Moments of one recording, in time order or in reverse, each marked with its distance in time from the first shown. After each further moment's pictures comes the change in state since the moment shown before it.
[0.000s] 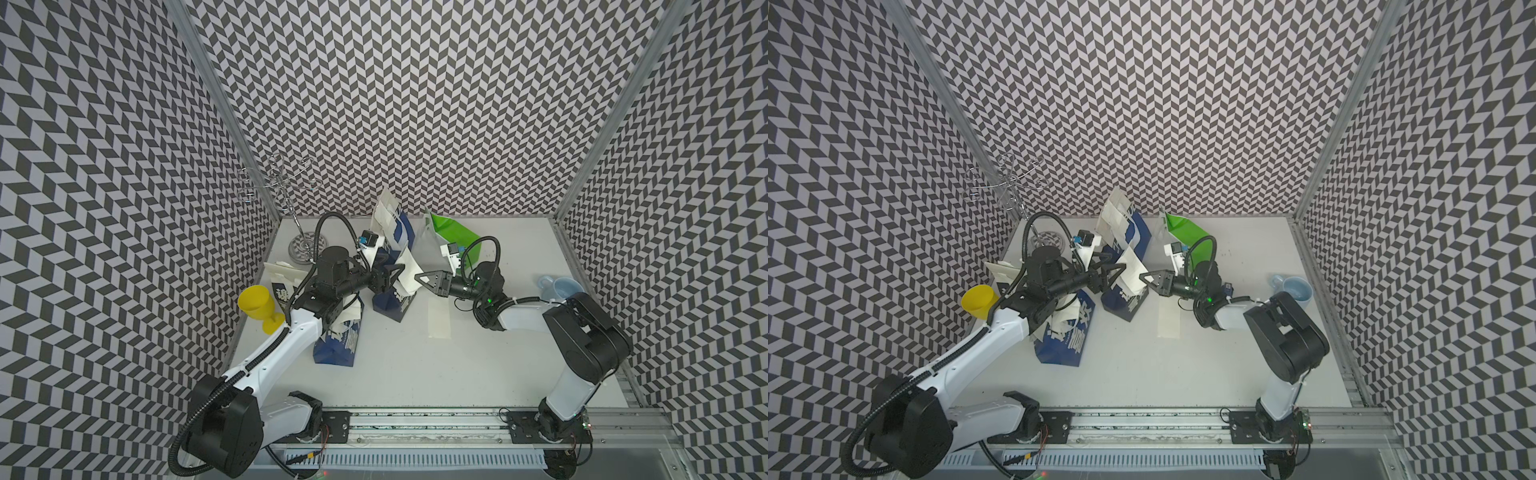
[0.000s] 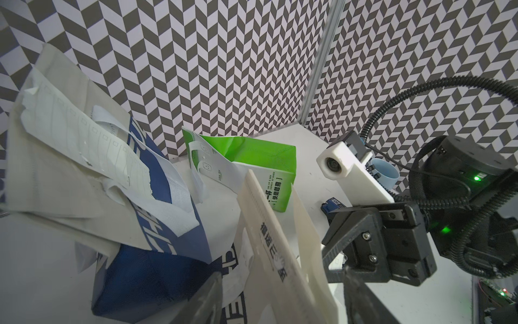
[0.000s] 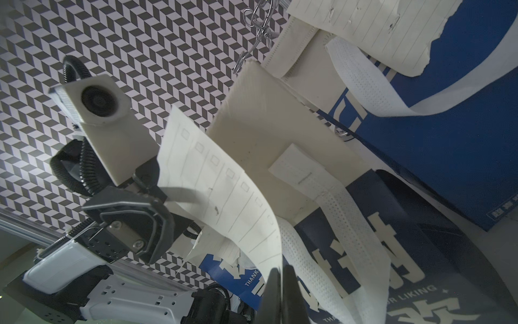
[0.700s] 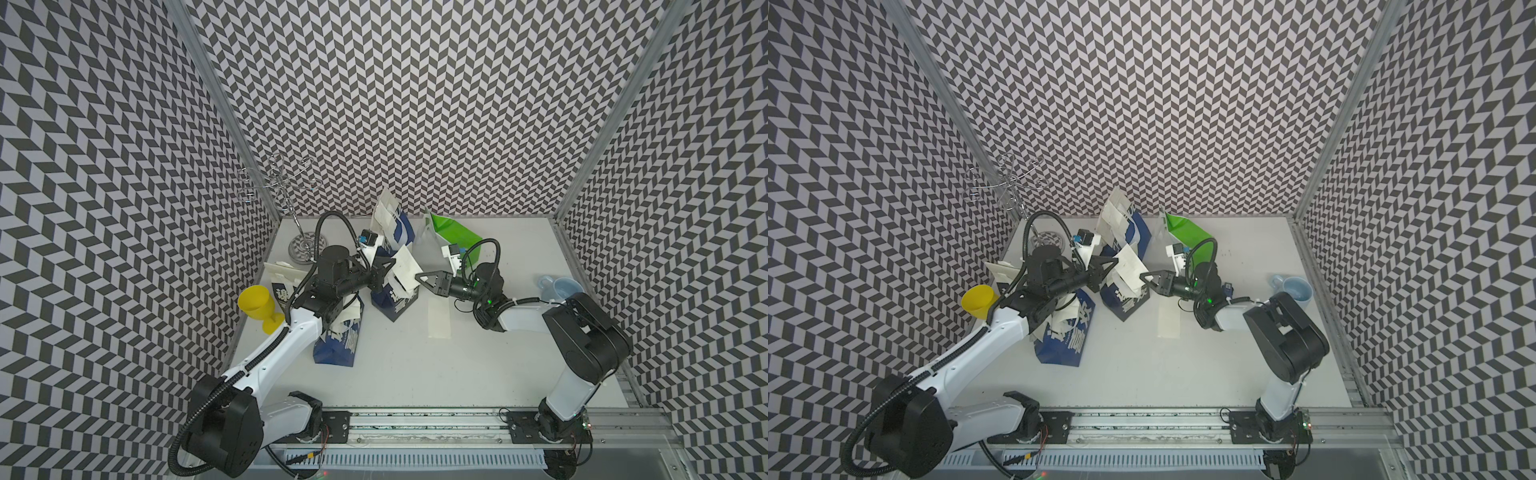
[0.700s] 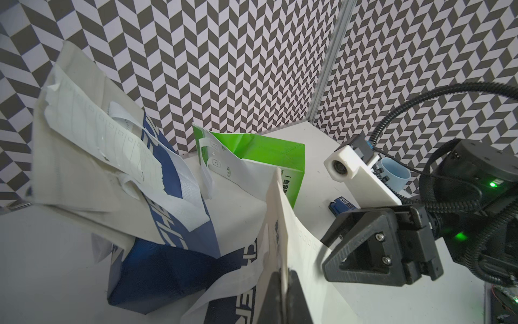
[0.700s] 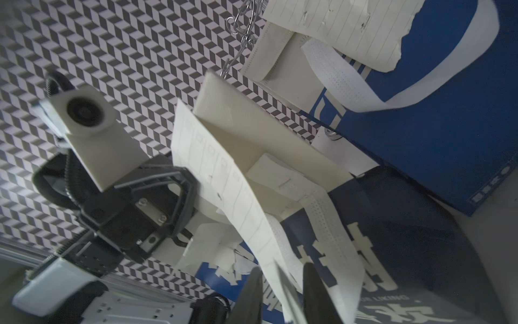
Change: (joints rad) left arm -0.002 0.005 0.027 -0.045 -0.048 0.008; right arm 0.000 -0.032 -0.032 -0.058 0.092 0.002
